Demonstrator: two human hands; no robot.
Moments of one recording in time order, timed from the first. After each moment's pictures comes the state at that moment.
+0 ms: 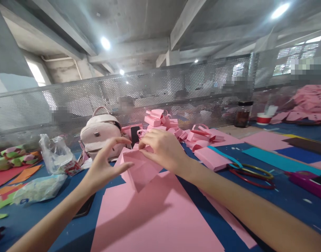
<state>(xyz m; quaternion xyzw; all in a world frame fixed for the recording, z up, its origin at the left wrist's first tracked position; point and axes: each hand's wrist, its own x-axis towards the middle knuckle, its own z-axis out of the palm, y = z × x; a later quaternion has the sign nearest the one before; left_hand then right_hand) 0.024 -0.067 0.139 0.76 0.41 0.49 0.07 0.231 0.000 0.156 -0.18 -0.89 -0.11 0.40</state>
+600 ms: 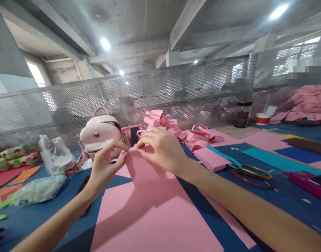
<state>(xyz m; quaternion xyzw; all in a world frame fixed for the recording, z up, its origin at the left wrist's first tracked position) 0.028 -0.056 0.122 0.71 0.40 0.57 0.07 0.231 -0.004 0.159 -0.16 -0.88 -0.09 0.44</state>
